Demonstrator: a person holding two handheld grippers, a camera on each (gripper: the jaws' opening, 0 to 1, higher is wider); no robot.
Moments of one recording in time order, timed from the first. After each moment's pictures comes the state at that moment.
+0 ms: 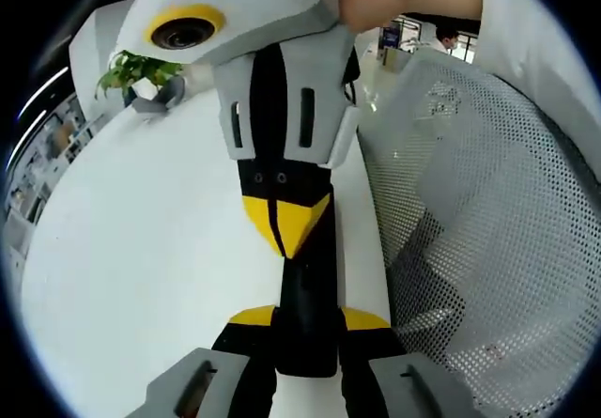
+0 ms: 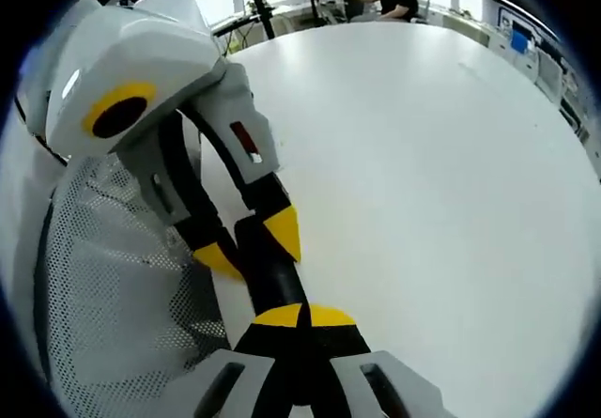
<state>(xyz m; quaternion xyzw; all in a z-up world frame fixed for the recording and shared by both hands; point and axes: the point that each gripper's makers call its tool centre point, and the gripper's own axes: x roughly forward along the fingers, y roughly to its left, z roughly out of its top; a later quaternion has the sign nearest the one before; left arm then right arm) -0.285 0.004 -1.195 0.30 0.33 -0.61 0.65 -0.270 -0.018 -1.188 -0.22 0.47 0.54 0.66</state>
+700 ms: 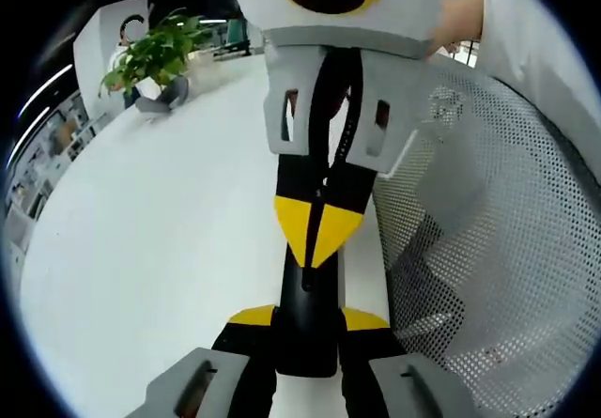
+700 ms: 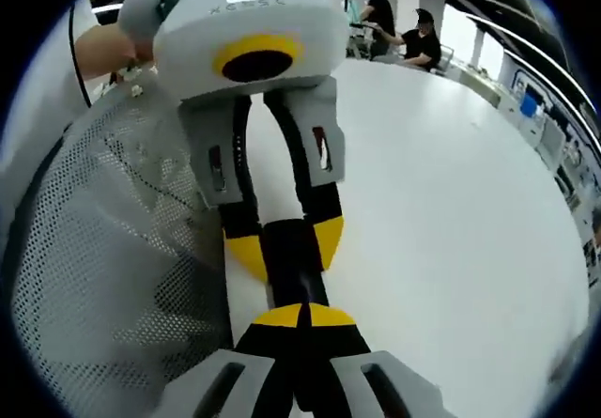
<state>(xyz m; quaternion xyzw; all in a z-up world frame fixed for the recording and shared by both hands) -0.285 0.003 -1.194 0.29 0.33 -0.61 0.66 -0.288 -0.008 -1.183 -0.35 0.35 0.58 0.65</state>
